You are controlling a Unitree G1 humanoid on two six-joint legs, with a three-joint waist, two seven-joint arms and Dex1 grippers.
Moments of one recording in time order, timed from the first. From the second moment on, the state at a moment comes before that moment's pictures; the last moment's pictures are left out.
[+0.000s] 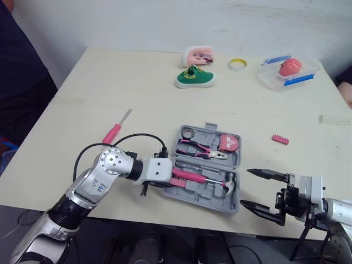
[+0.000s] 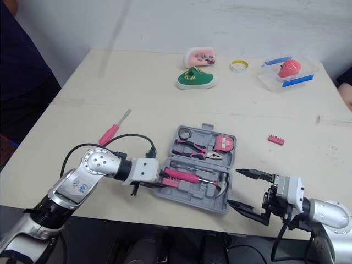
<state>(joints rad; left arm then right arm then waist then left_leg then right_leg) -0.47 0.67 -0.40 -0.26 -0.01 0.32 -1.08 0.23 -0.68 -0.28 -0.27 0.59 -0.09 1.25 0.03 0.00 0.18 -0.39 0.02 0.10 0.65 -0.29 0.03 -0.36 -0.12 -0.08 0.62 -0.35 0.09</state>
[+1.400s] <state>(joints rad) -0.44 0.63 -0.32 -0.08 -0.10 0.21 -1.12 0.26 -0.69 -0.29 -0.23 0.59 -0.11 1.26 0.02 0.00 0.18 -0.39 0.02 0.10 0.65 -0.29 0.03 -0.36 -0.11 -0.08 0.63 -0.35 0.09</state>
